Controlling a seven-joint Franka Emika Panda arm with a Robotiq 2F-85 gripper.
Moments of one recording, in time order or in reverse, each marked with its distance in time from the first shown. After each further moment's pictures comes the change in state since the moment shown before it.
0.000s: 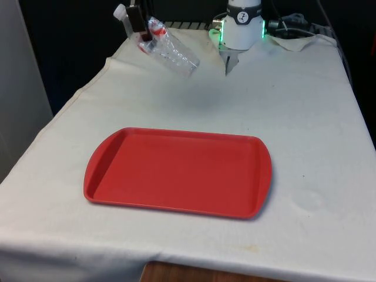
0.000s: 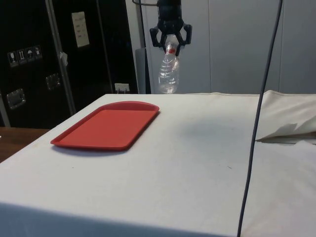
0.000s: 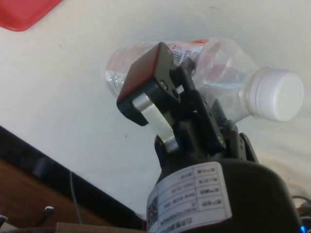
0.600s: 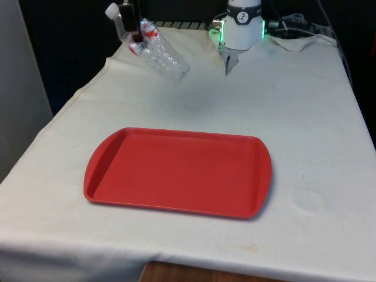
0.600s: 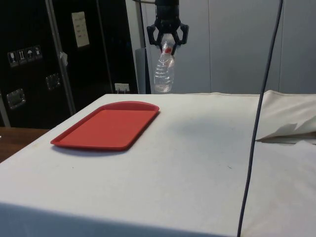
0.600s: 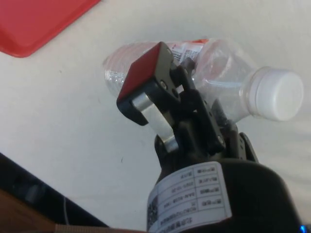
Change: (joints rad) arm 0.000 0.000 0.005 -0.009 -0.025 0.105 -0.001
